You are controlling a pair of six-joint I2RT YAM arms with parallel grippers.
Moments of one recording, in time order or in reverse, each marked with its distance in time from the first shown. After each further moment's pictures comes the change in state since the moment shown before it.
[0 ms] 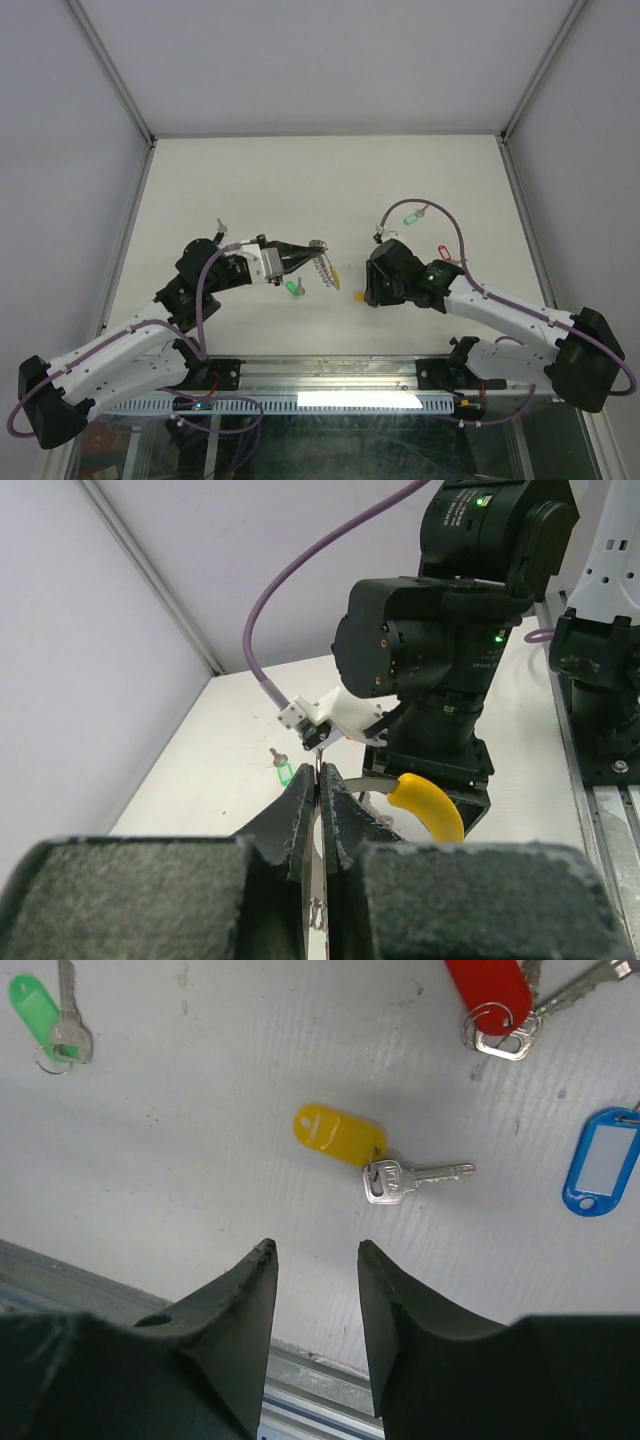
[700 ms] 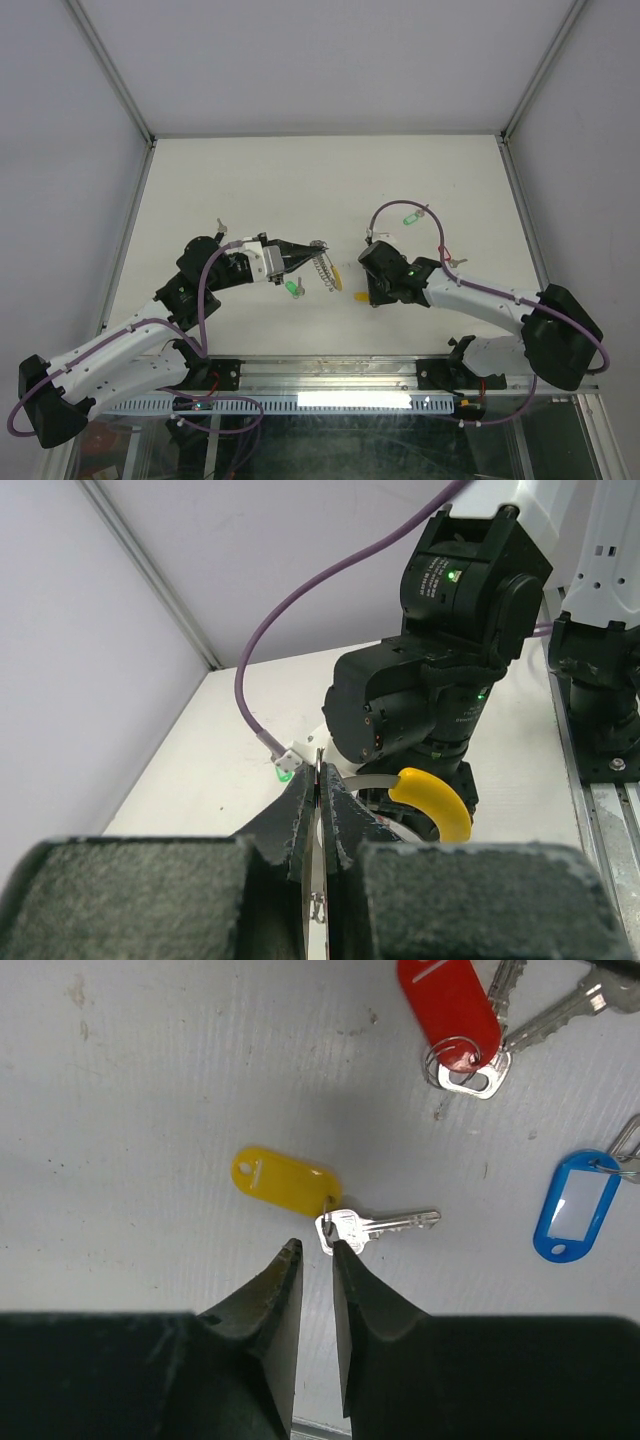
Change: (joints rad) left arm 0.000 0.012 0.020 -0.029 -0.002 -0.003; right arm 0.002 0.175 -0.015 0.079 0.086 -0.051
